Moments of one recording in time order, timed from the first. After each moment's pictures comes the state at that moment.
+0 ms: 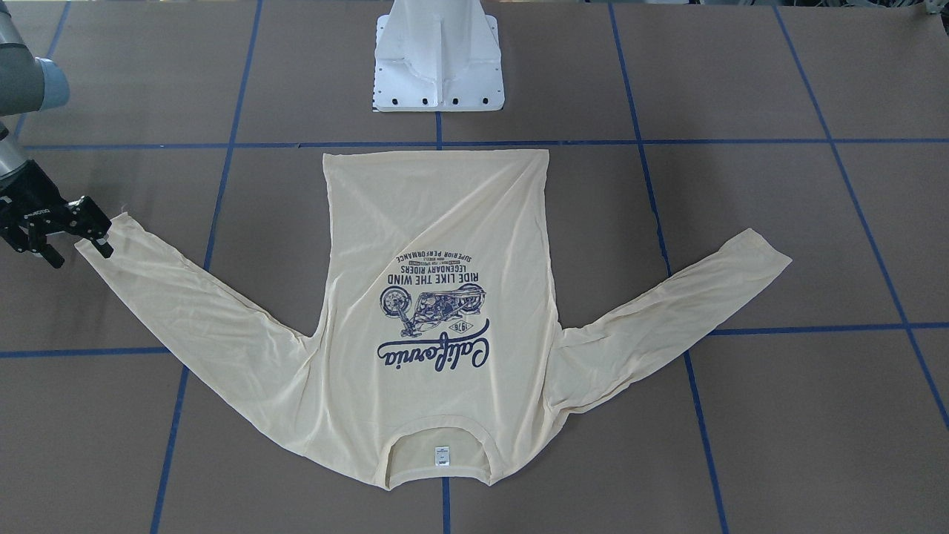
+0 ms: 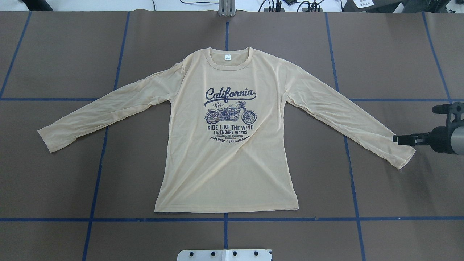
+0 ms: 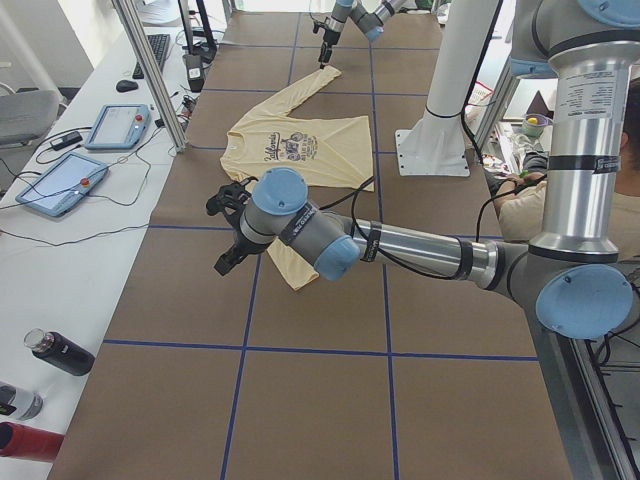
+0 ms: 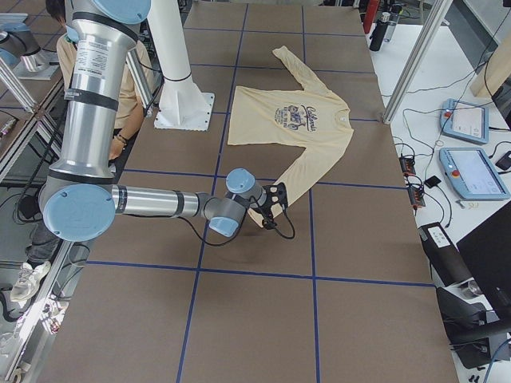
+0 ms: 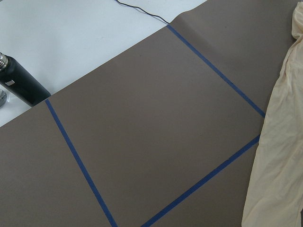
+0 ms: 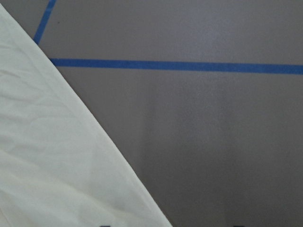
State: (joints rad) left arm -1.56 -1.57 -1.74 -2.11 -2.42 0.10; right arm 0.81 -1.78 1.57 -0.39 1.86 0.98
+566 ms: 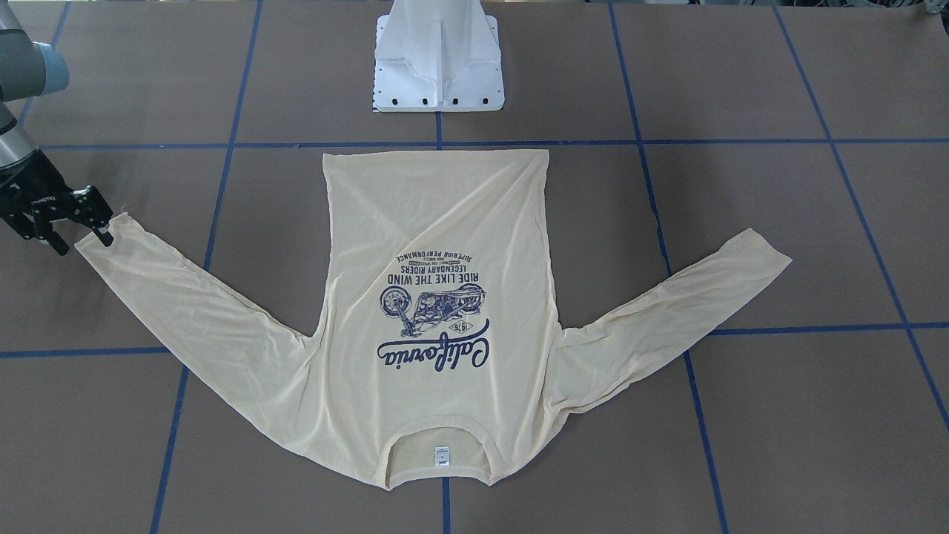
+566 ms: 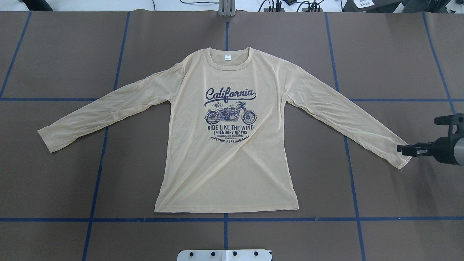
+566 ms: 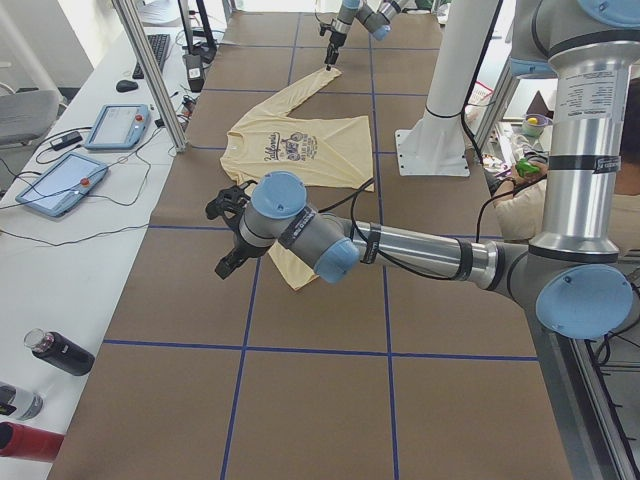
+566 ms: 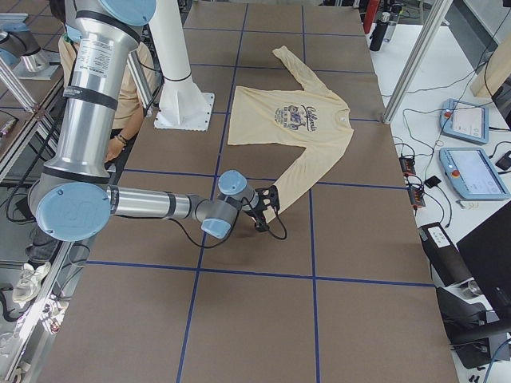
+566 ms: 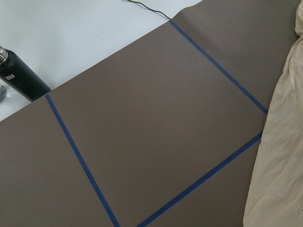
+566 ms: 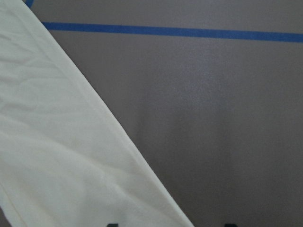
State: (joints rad) left arm -1.56 -1.57 -1.72 -2.11 -2.42 0.10; right arm 0.77 -1.84 1.60 -0.39 1.82 0.97
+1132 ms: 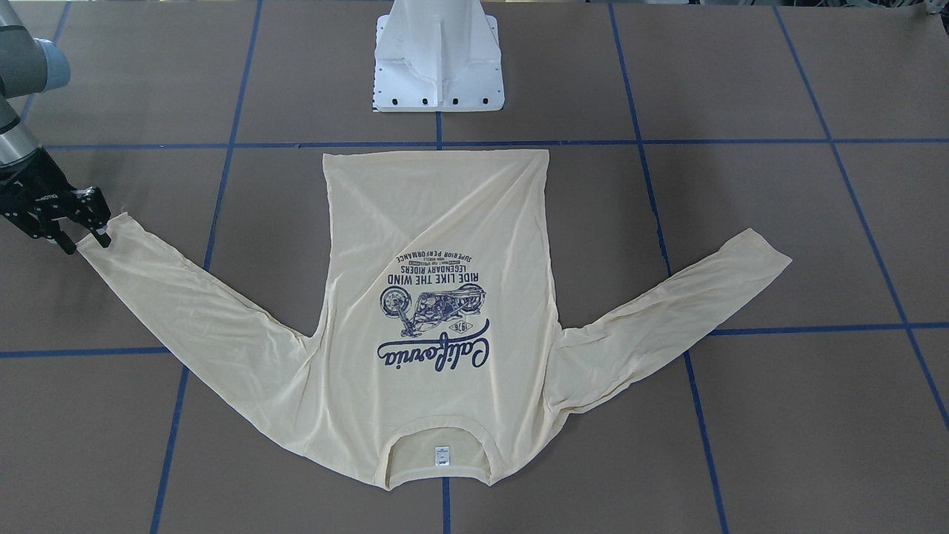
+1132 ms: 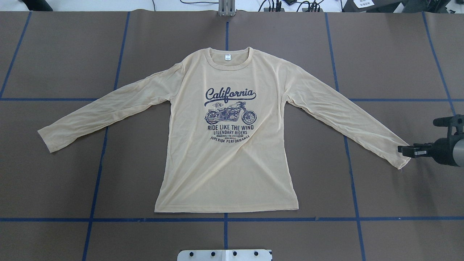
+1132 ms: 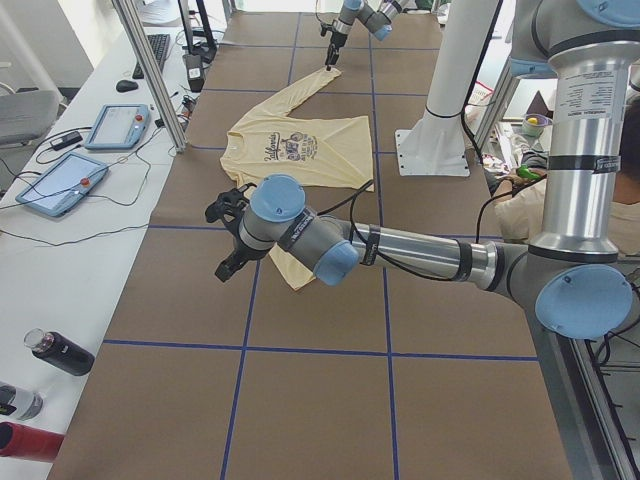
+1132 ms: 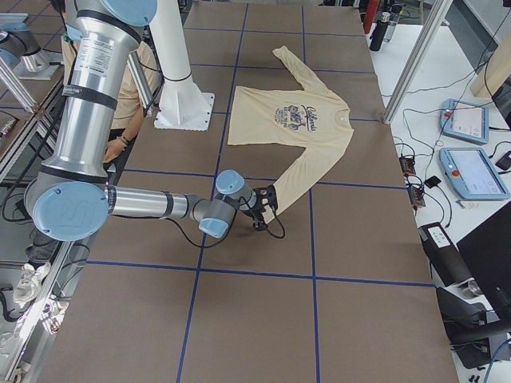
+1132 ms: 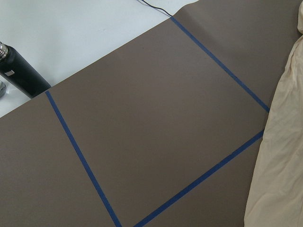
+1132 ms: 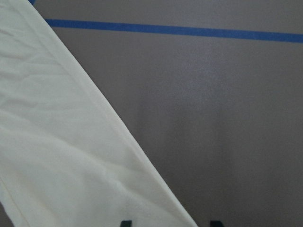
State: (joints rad) left arm -1.56 -1.57 -1.71 -2.11 -2.42 0.10; right arm 0.75 -1.84 1.60 -0.39 1.80 0.97
